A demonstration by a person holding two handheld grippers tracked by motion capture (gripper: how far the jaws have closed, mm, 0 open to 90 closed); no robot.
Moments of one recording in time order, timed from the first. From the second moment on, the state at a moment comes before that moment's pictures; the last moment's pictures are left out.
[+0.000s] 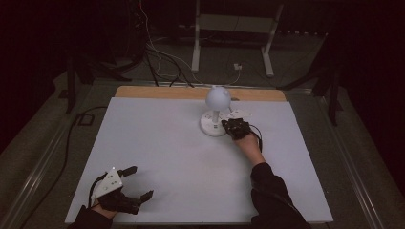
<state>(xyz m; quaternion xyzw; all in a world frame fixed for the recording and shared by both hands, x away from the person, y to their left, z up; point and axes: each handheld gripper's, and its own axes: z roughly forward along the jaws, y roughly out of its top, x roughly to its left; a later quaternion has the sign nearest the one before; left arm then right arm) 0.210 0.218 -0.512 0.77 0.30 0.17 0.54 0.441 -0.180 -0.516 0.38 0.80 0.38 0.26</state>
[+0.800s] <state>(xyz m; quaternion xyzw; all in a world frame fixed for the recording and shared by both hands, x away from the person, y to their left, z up) 0.209 0.217 -0.511 0.77 0.30 0.17 0.54 0.440 -0.177 -0.517 0.38 0.81 0.37 0.26</state>
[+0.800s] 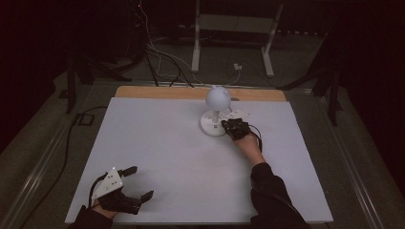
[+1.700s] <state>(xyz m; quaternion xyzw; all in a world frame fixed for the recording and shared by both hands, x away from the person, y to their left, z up) 0.210 0.218 -0.511 0.77 0.31 0.17 0.54 0.438 -0.178 -0.508 0.39 0.79 0.39 0.25</state>
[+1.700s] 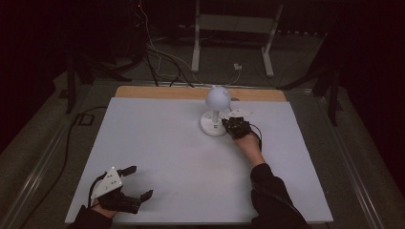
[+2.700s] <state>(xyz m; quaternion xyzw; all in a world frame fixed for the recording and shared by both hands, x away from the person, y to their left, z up) 0.211 0.219 -0.512 0.77 0.31 0.17 0.54 0.423 -0.181 -0.490 0.36 0.82 0.41 0.15</state>
